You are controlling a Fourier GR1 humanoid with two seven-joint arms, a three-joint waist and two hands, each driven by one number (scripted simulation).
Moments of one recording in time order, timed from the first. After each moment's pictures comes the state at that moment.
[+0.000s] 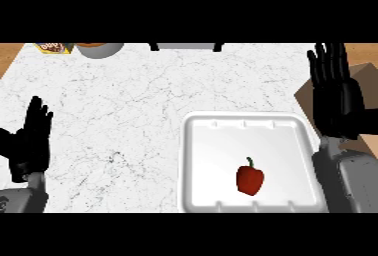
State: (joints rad) left arm -0.10 0.37 0.01 -1.40 0.24 0.41 0.05; right arm -0.37 -0.19 -0.02 -1.60 -0.20 -0.27 0.00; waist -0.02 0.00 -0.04
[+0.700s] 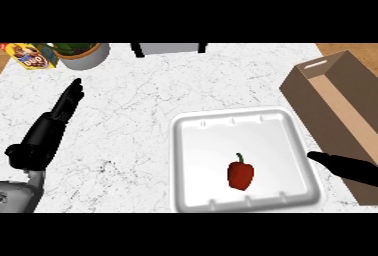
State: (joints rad) left arm -0.16 0.52 -0.18 -1.54 0.14 0.12 -0.07; right arm 0.00 -0.55 0.04 -1.95 0.27 -0.33 0.24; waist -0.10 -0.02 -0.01
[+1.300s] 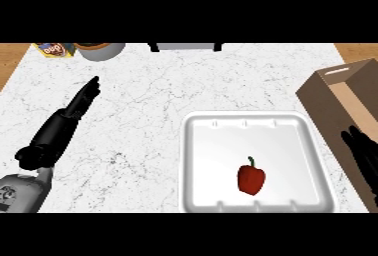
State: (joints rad) left arm -0.20 0.51 -0.22 -1.54 0.12 0.03 -0.10; right arm 0.25 -0.74 0.25 -2.31 0.63 -0.06 0.58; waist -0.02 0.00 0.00
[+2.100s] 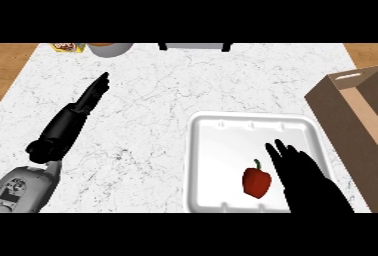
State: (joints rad) left arm -0.25 0.47 -0.23 -1.52 0.10 -0.01 -0.09; right arm -0.12 -0.53 0.65 -2.22 0.67 0.35 1.11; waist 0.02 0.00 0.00
